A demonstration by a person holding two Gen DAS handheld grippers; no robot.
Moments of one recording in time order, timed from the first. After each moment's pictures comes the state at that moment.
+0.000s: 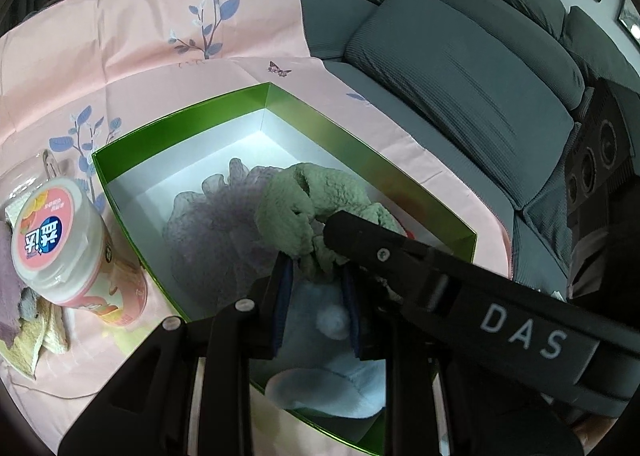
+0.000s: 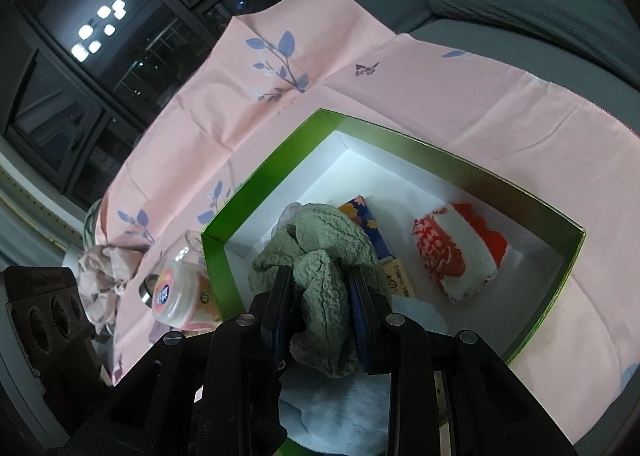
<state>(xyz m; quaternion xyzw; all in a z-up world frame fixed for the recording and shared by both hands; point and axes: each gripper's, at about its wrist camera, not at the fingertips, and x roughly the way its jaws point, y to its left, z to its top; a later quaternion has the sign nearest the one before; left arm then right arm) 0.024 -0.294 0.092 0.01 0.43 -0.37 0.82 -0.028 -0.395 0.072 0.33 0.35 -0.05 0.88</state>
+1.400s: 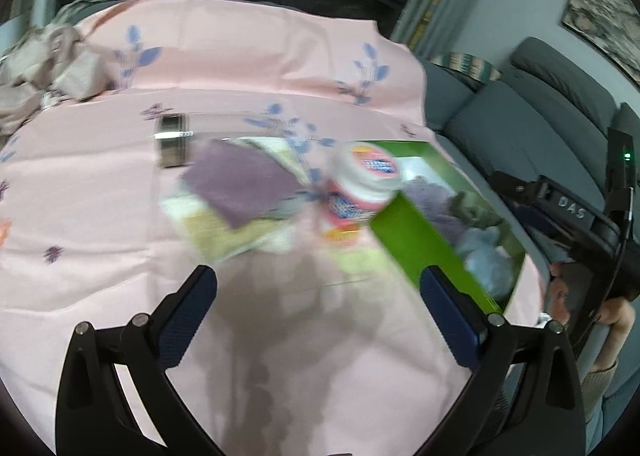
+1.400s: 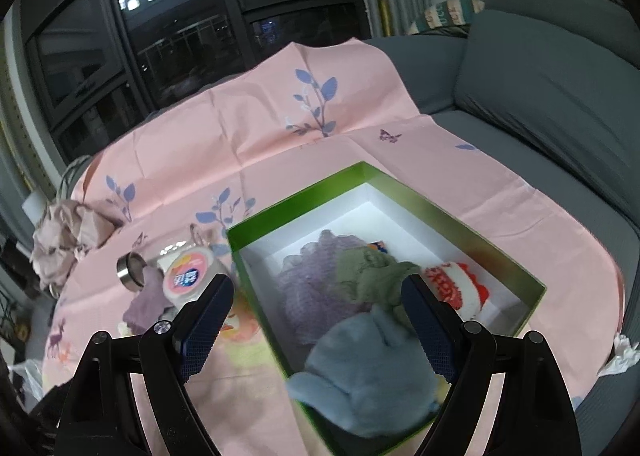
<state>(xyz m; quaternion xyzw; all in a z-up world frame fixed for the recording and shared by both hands) -0.025 -0.075 0.103 -0.09 0.38 -0.22 0.90 -0.035 -0.312 0.119 0.15 0.30 -0.10 0.94</state>
